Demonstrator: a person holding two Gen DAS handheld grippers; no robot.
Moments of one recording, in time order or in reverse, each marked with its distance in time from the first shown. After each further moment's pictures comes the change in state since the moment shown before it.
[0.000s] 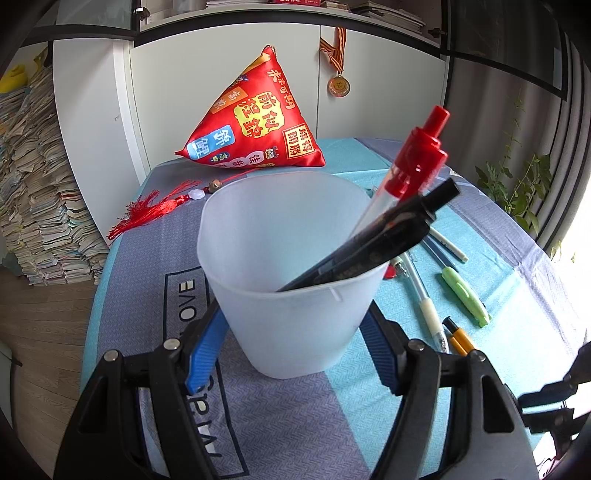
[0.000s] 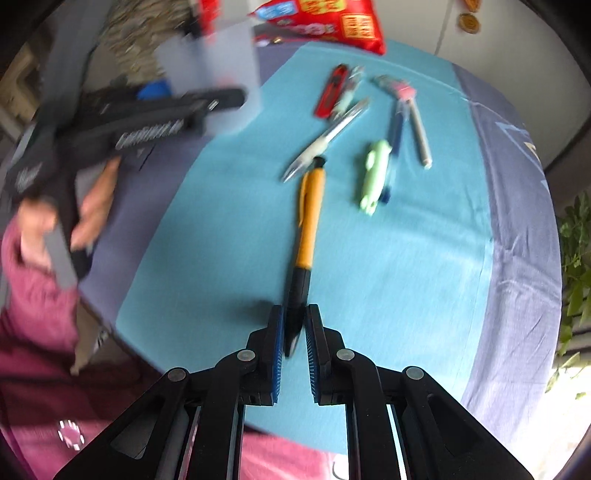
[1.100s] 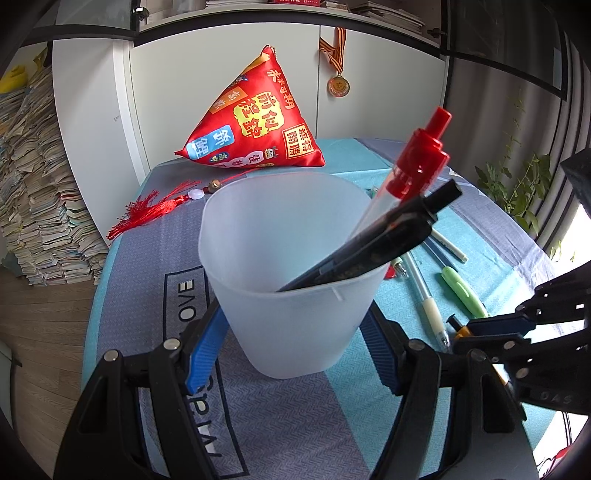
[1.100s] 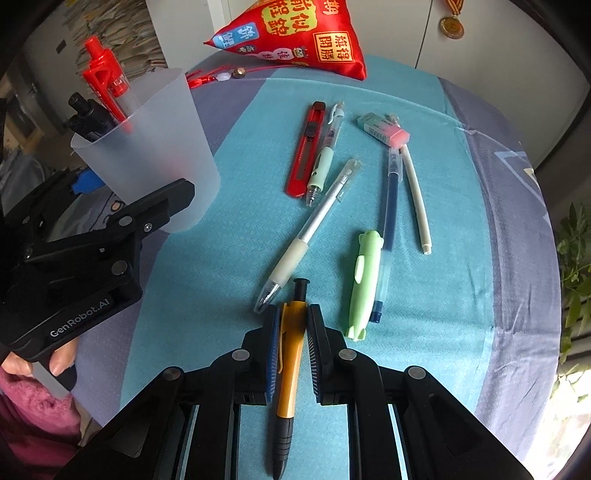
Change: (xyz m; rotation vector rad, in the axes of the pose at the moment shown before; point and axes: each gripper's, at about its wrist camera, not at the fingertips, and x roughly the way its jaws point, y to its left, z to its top) left arm -0.001 0.000 -0.001 0.003 0.000 -0.003; right arm 0.029 -0.021 0.089 0.138 -0.065 -0.038
